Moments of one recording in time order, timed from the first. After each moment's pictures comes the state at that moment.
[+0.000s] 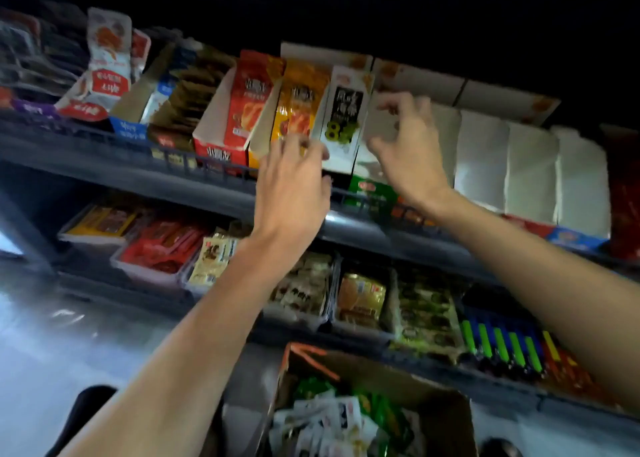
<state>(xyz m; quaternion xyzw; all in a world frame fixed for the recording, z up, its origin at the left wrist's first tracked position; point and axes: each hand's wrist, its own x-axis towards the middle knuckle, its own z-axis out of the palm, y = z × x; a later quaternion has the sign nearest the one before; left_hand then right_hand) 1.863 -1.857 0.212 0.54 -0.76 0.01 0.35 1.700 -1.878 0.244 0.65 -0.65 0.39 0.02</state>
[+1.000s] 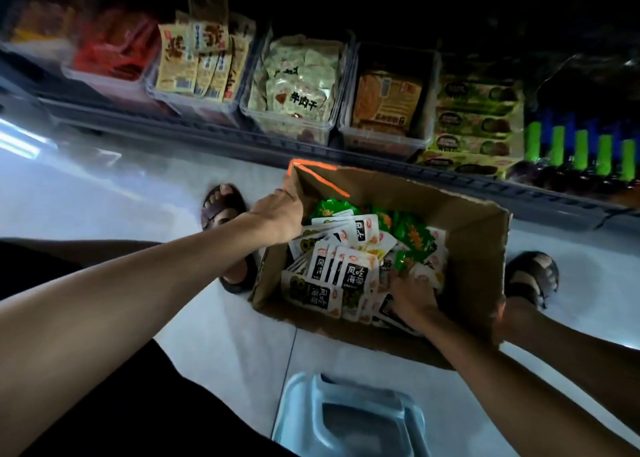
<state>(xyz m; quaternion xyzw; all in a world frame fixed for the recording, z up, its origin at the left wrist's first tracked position) 1.868 -1.749 -0.096 0.57 -0.74 -0.25 -0.24 1.640 -1.584 -0.205 0.64 -0.66 -0.26 -0.29</state>
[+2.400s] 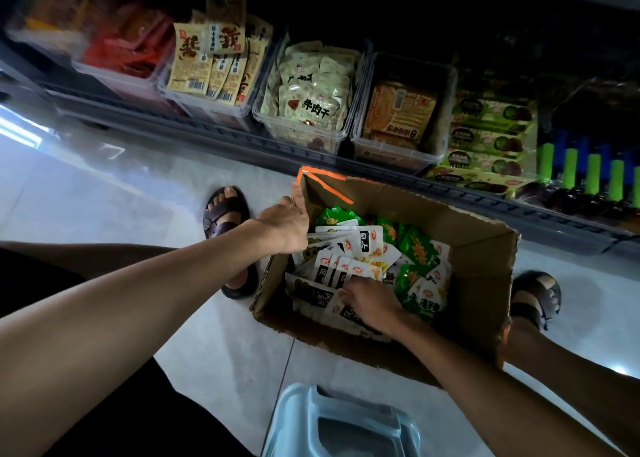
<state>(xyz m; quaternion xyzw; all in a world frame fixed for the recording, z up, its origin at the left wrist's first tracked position) 1.866 -1.749 -0.090 0.54 -0.75 -0.25 -0.27 1.693 -1.615 -0.200 0.71 -0.59 -0.09 -0.39</state>
